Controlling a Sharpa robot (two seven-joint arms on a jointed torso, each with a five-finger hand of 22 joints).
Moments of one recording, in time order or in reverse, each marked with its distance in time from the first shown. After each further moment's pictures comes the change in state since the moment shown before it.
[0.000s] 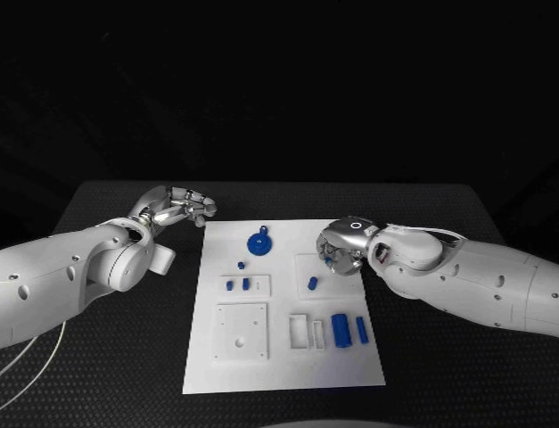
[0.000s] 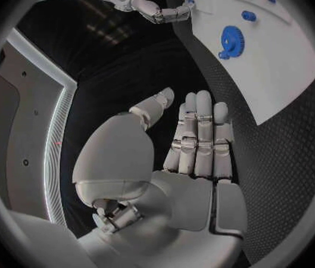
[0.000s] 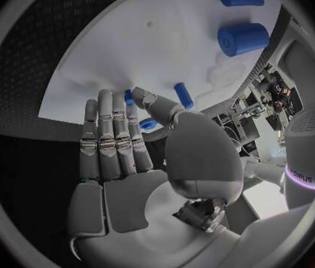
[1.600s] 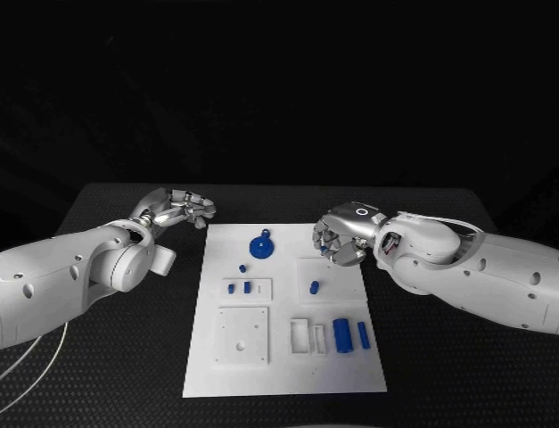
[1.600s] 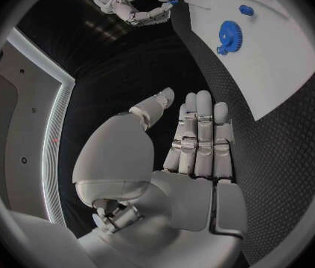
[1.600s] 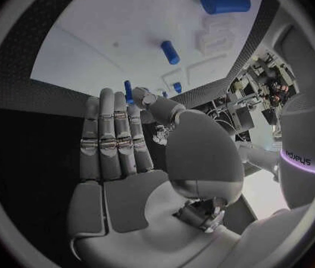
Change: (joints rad) left arm 0.000 0.009 0.000 -0.029 0.028 0.002 -0.004; left_hand 0.000 0.000 0.003 -0.003 0.003 -0.007 0.007 -0.004 -0.004 -0.004 0.003 0.000 -0.001 0.000 0.000 -0.004 0.006 -0.002 0.000 0.000 -0.004 0.002; right arm 0.030 -0.080 0.069 0.177 0.048 -0.012 -0.006; right_hand 0.003 -0.003 0.037 0.008 -0.015 0.026 -0.011 0.008 0.013 0.028 -0.018 0.010 0.031 0.025 -0.014 0.005 0.037 0.000 0.034 -0.012 0.015 0.000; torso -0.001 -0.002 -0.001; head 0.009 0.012
